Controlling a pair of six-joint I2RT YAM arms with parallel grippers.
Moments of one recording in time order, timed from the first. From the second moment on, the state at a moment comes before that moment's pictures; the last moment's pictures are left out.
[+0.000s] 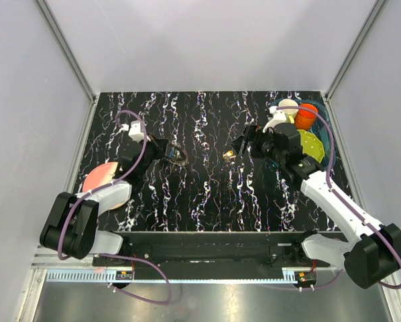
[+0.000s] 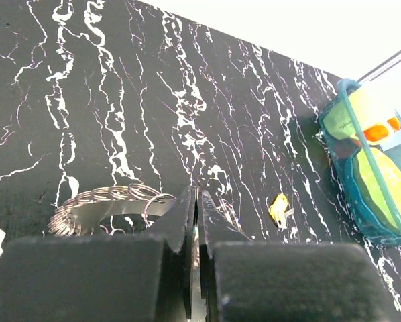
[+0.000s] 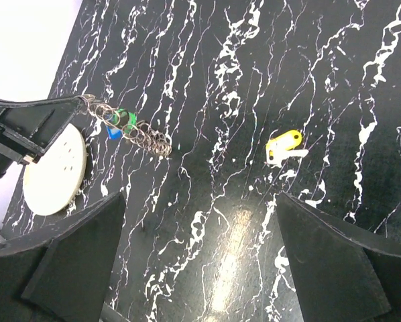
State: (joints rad) left arm -0.31 1.36 0.54 0.66 0.05 -0.52; right arm 0.44 1.14 0.91 -0.14 -0.12 0.49
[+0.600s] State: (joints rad) left arm -0.30 1.26 0.39 0.73 -0.08 -0.72; right arm 0.44 1.14 0.90 -0.17 -0.16 0.51
